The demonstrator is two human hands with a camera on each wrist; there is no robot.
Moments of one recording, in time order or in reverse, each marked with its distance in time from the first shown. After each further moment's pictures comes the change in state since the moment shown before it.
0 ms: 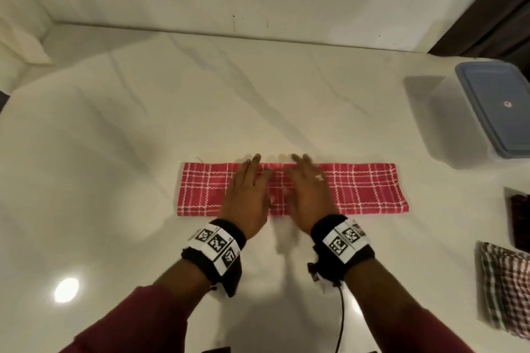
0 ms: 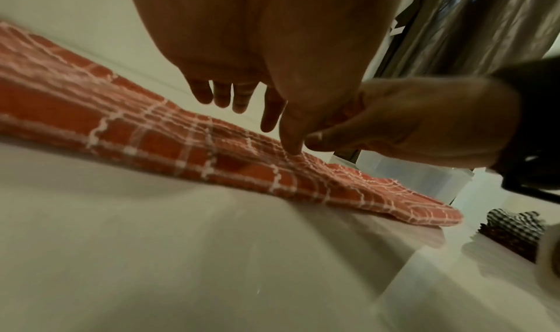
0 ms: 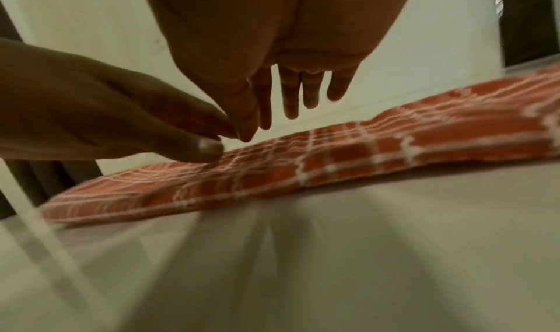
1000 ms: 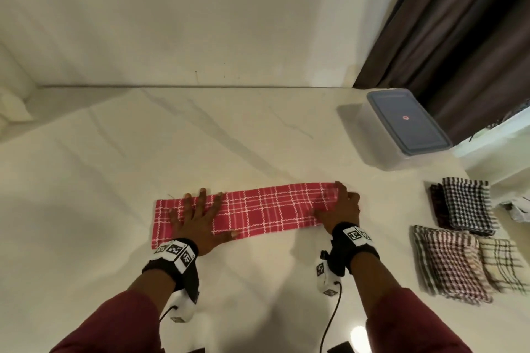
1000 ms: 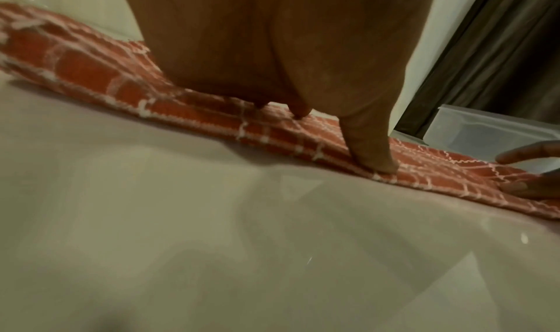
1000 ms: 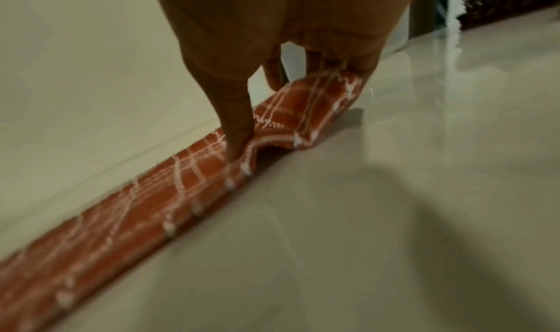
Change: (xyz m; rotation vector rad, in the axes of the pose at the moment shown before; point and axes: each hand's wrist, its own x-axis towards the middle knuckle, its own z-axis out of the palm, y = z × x) left_hand -0.022 -0.034 0.001 0.083 -0.344 -0.195; right_hand -0.063 0.113 -0.045 0.269 0.209 0.751
